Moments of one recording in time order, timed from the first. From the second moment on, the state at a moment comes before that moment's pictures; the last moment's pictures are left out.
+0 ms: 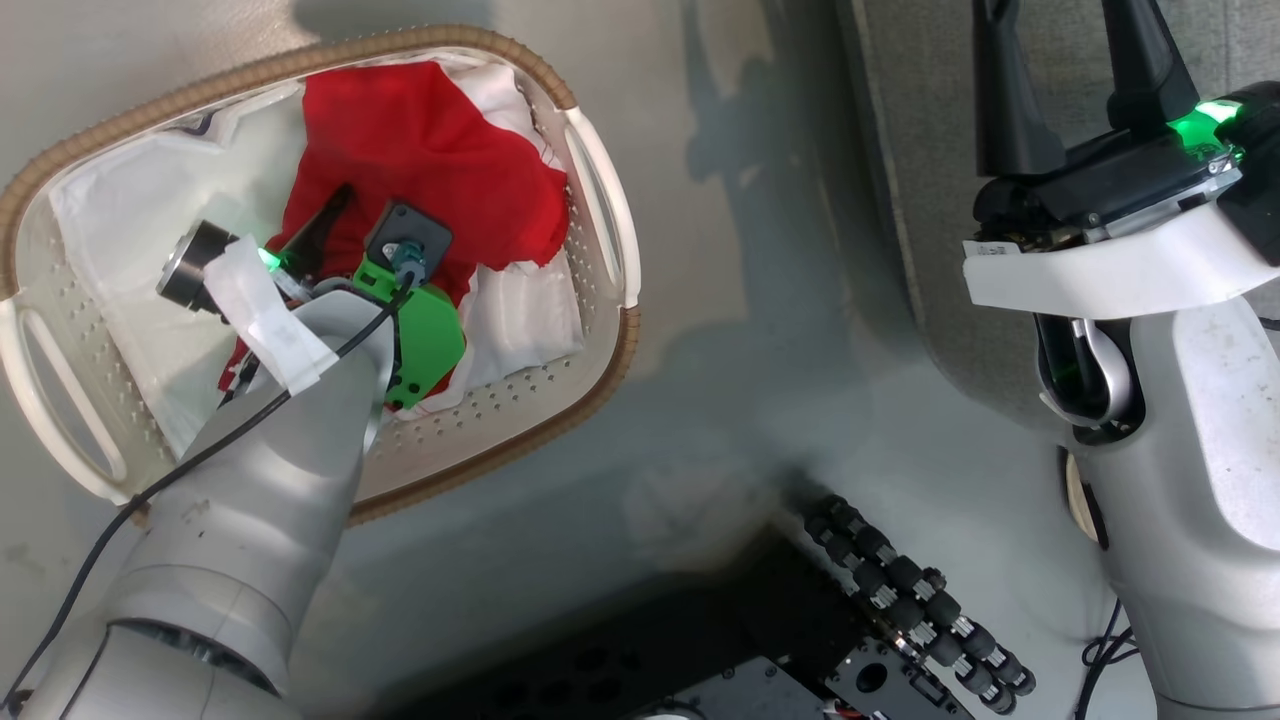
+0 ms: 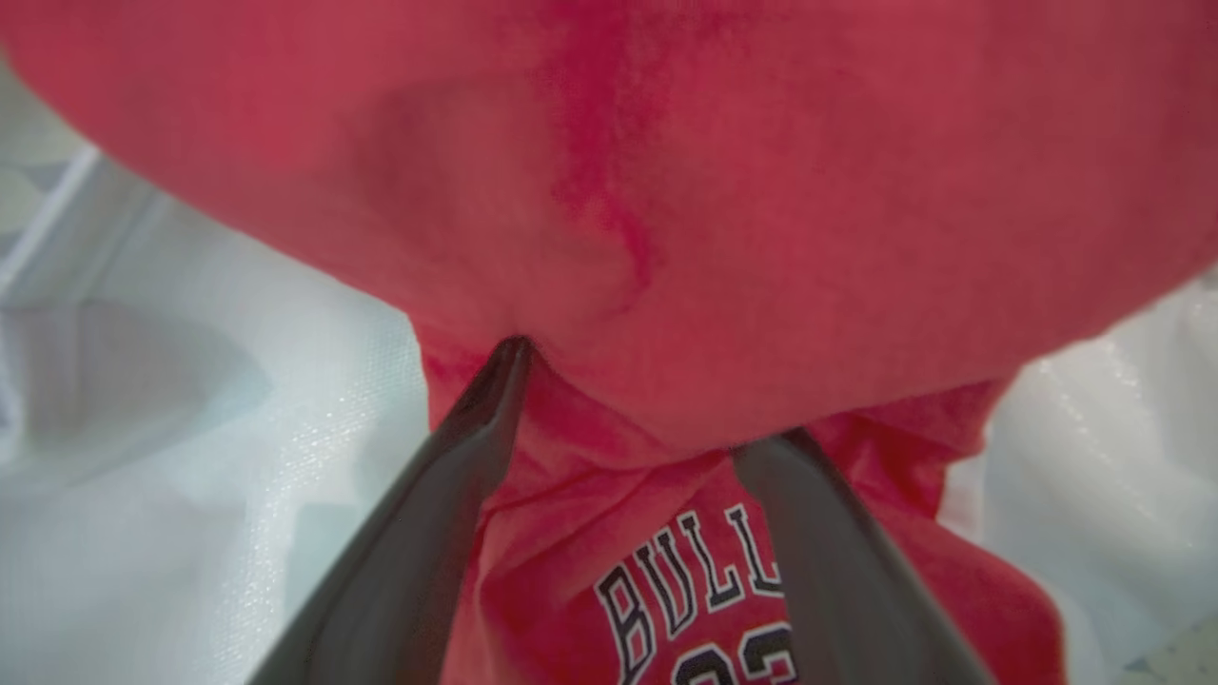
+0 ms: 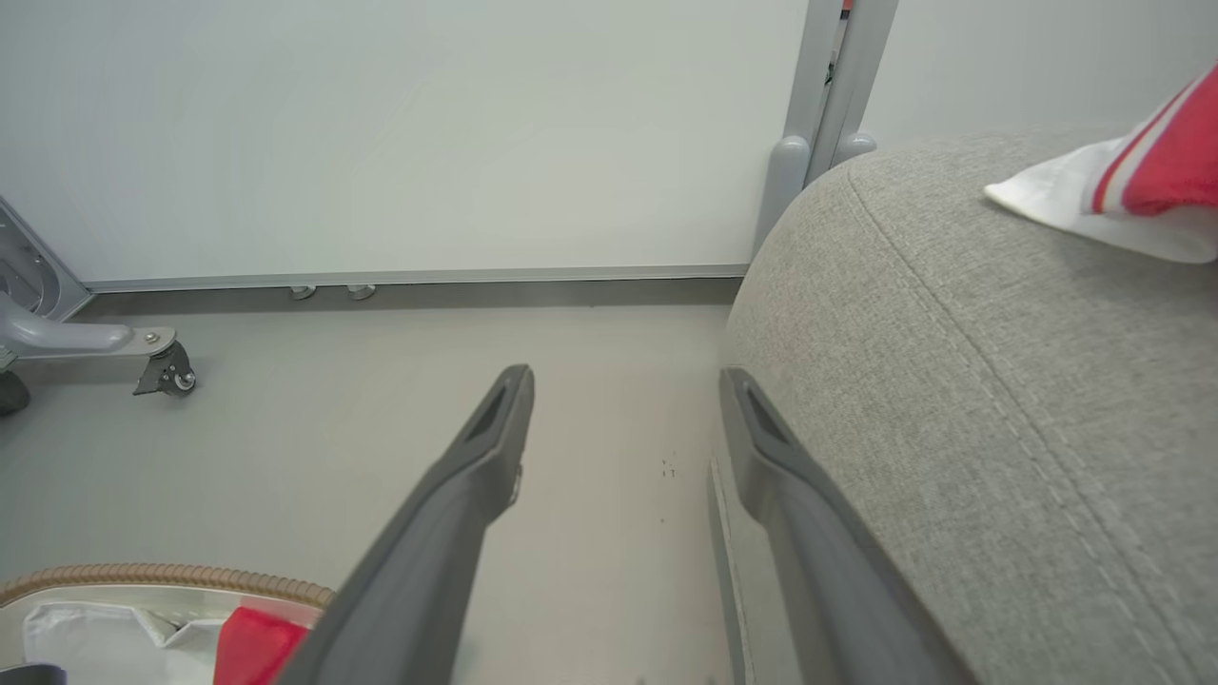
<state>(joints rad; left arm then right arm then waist) -1.03 0.09 -0.71 1.28 -0.08 0.07 -0.14 -0.65 -0.15 0.17 -0.03 0.35 0.13 -0.26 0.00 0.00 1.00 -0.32</state>
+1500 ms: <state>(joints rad) -0.82 0.06 -0.64 1.07 -0.27 0.00 -0.26 -0.60 -0.15 0.19 0.09 0.35 0.13 -0.26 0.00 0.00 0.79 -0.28</state>
